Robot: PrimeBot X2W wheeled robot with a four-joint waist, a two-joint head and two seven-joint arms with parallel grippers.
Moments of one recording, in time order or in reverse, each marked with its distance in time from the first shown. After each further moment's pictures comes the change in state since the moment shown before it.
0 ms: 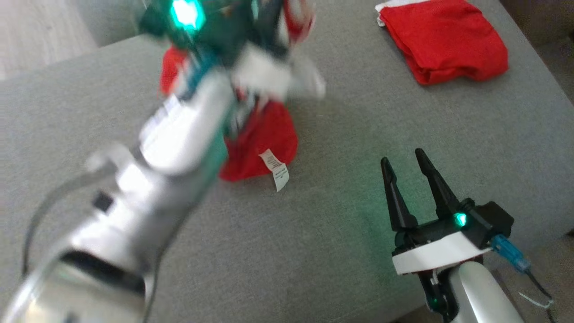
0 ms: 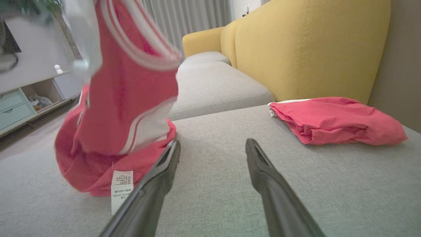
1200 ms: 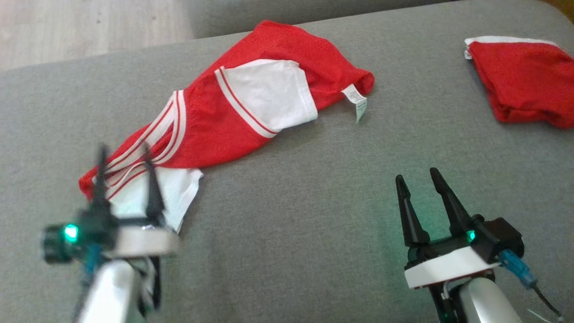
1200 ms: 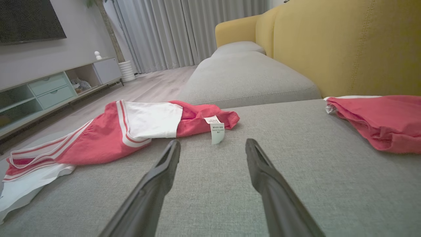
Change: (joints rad) left arm 0.741 0.132 0.486 -0.272 0.018 0.058 -0.001; right arm 0.064 0.000 -0.061 0.021 -0.038 0.000 0.000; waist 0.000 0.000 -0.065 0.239
